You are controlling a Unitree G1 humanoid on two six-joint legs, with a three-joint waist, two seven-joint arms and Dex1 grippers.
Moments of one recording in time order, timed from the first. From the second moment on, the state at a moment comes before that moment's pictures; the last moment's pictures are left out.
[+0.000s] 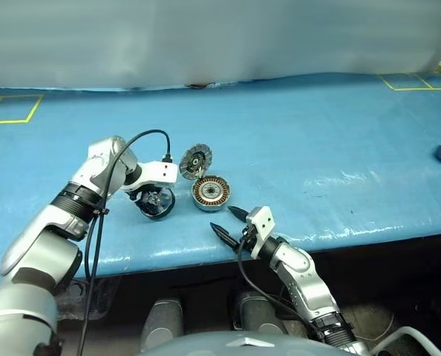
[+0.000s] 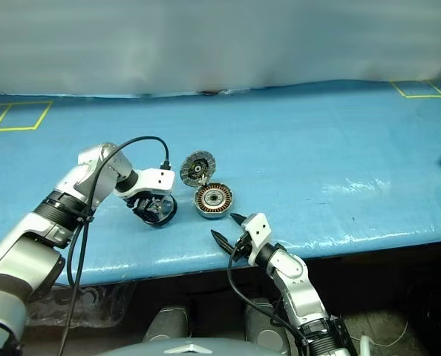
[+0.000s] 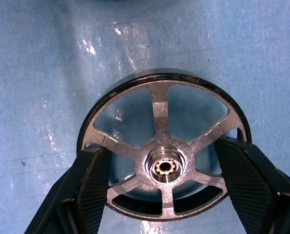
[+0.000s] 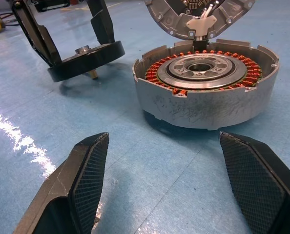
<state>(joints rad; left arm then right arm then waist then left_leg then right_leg) -0.85 0.68 -0.56 0.43 0.34 0.35 -1.51 0.03 -0.15 0.23 0.12 0.16 -0.06 0.64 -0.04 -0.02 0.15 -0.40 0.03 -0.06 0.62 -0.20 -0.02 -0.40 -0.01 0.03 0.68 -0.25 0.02</state>
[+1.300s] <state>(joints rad) -0.83 0.82 -0.54 0.28 0.23 0.33 -1.58 0.03 -0.14 0.23 0.12 0.16 -0.06 0.64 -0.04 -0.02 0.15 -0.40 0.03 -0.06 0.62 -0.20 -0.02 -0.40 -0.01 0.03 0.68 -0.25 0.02</state>
